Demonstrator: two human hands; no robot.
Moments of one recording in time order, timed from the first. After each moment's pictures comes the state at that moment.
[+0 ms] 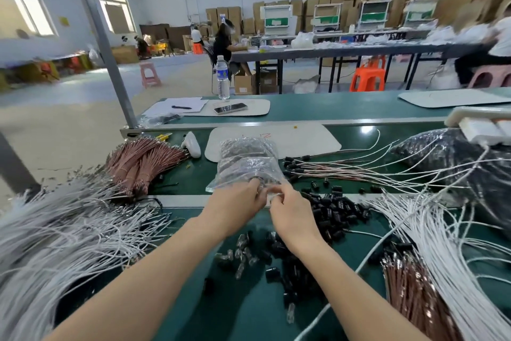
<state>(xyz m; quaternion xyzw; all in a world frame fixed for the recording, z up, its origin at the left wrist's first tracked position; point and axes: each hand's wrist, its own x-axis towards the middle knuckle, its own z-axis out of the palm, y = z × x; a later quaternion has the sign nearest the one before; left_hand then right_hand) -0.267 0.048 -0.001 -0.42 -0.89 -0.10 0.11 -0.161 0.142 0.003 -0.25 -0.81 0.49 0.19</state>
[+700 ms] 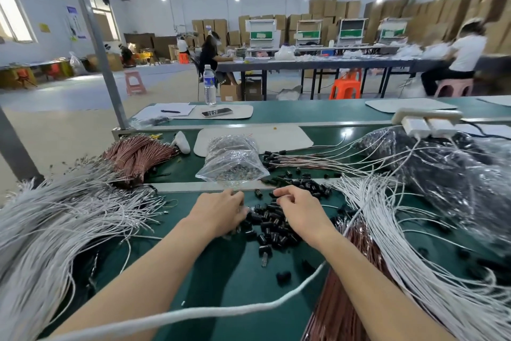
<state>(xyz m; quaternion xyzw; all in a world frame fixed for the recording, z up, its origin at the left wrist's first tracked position) -0.209 0.009 -0.013 -0.44 -0.89 0.04 0.09 -0.060 0.154 0.008 -0.24 -0.83 0.47 0.17</state>
